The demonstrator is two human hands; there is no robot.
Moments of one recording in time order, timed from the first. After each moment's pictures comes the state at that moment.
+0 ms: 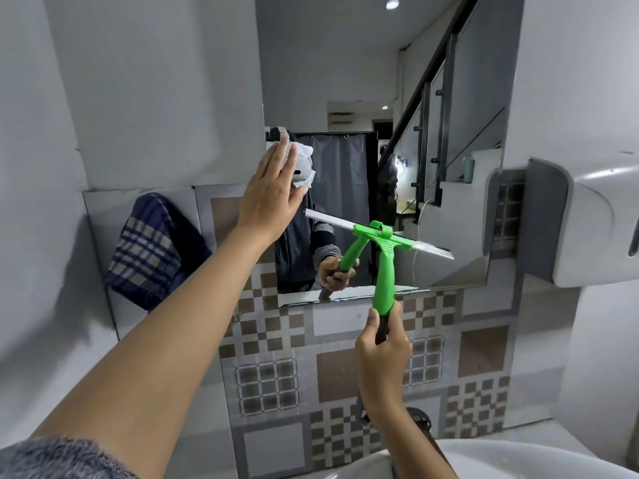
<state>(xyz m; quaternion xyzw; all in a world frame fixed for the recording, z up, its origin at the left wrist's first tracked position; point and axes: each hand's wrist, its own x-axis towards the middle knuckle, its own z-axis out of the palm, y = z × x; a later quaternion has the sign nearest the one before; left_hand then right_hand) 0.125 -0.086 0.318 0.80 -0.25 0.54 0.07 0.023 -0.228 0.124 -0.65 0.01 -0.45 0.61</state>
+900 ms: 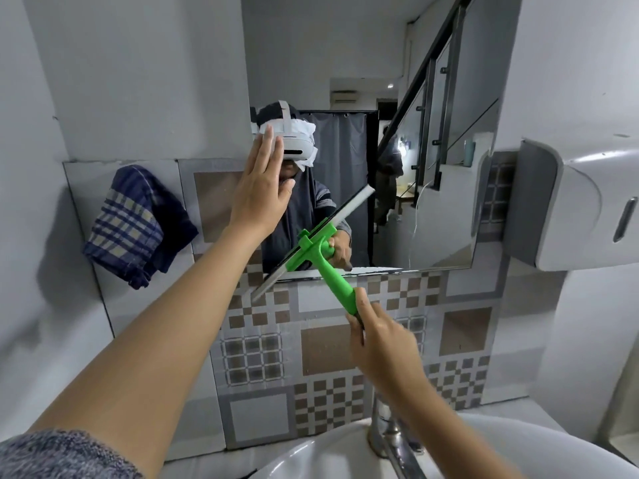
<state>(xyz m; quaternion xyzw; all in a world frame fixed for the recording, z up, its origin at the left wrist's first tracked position) 0.115 -0.101 0.290 0.81 -0.22 0.52 0.14 -0.007 -0.281 0.122 -0.89 -0.13 -0.39 0.21</state>
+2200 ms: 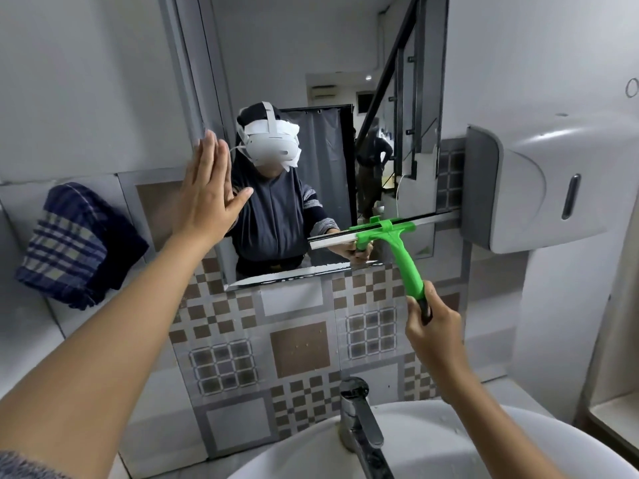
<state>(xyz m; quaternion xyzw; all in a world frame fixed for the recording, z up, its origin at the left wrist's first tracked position) 0.123 -0.100 0.289 0.84 -0.17 0.52 0.02 -0.007 -0.398 0.114 -0.80 0.01 -0.41 0.44</state>
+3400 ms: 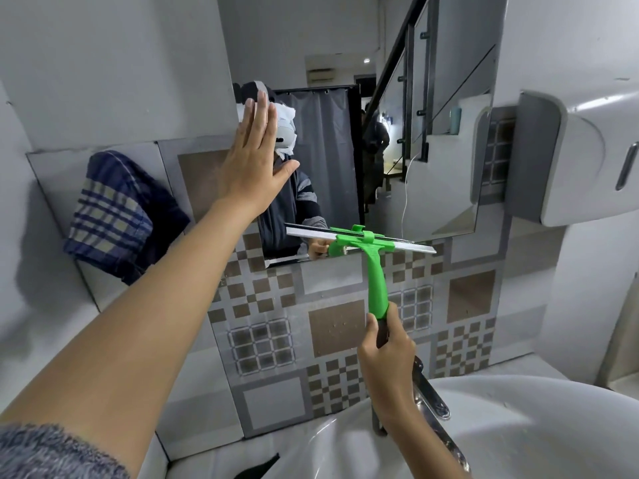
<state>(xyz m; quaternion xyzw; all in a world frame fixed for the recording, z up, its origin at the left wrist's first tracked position) 0.127 -0.091 0.294 0.82 -0.25 0.51 0.03 -0.014 -0.239 0.068 -0.71 0.03 -0.39 0.58</state>
